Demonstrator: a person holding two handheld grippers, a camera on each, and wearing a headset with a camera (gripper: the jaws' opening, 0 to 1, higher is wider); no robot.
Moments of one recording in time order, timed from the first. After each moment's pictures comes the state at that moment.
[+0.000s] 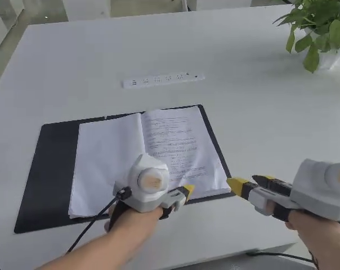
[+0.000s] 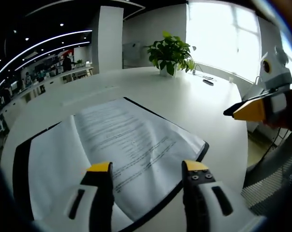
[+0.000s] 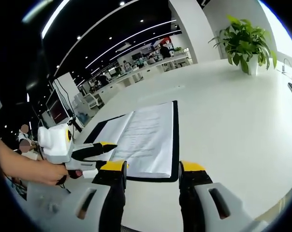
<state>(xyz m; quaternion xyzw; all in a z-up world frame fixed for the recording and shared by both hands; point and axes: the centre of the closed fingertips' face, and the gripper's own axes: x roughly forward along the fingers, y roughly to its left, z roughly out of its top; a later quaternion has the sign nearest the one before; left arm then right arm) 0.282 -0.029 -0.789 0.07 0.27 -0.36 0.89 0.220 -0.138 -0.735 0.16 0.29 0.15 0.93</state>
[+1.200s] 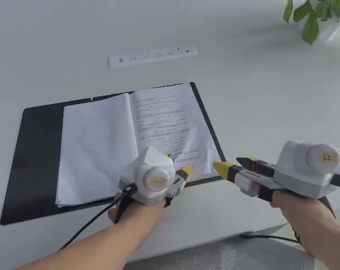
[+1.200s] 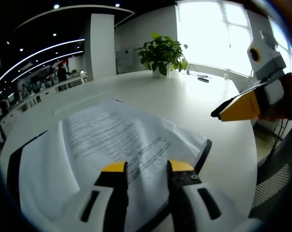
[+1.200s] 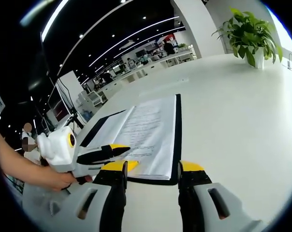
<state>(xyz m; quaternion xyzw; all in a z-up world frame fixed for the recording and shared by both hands) 0.285 -0.050 -0.809 0.09 0.23 -0.38 0.89 0.235 -0.131 -0.761 0.17 0.30 0.17 0.92</state>
